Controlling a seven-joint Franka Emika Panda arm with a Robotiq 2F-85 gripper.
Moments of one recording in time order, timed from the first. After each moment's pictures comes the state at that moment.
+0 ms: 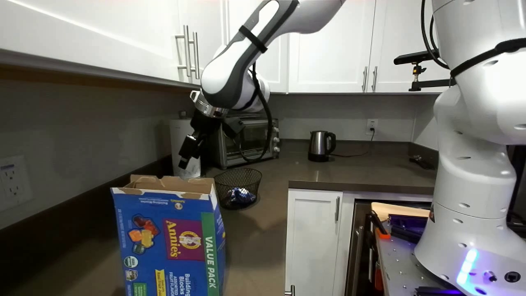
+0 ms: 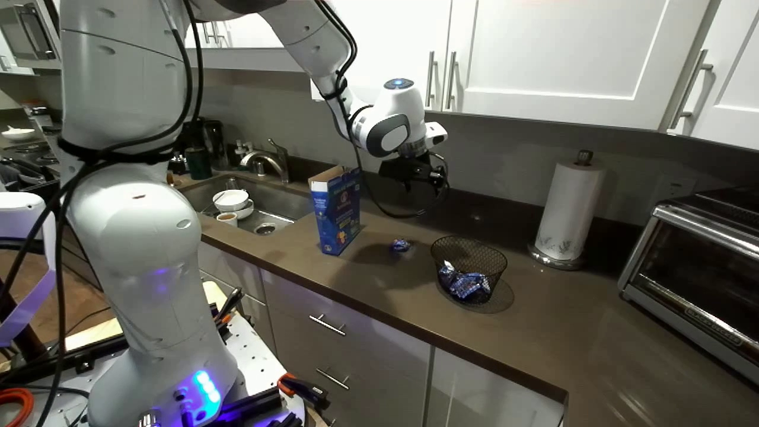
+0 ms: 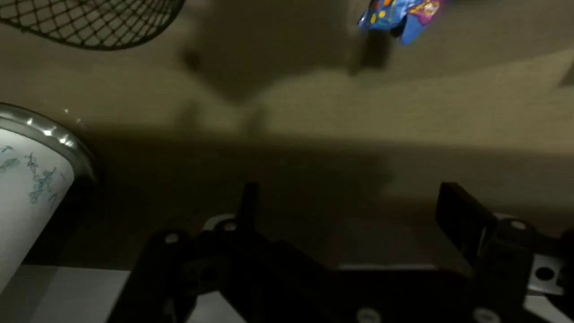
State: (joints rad) arm 0.07 0.29 -0.01 -2.16 0.26 2.91 -0.47
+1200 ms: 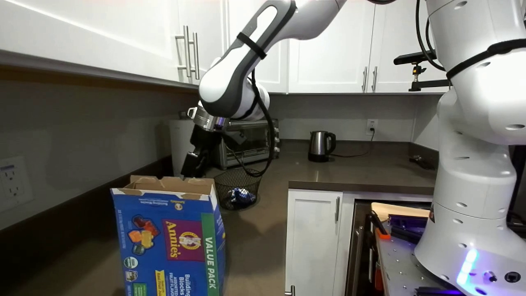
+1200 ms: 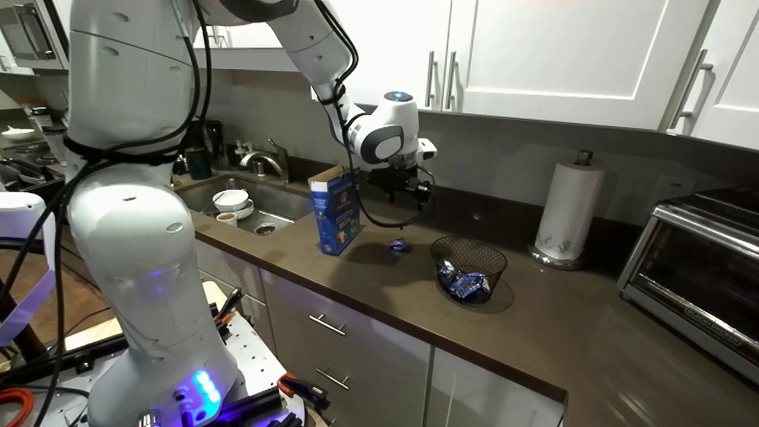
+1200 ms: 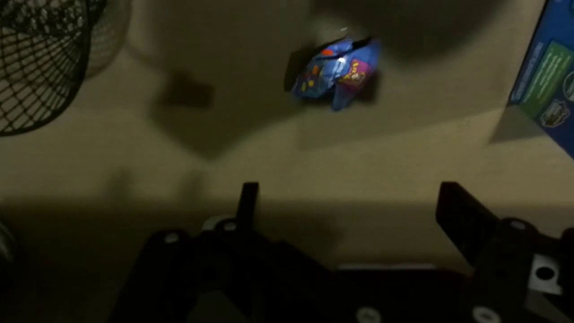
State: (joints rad) arm 0.00 0.32 0.11 -2.19 0.28 2.82 -0.47
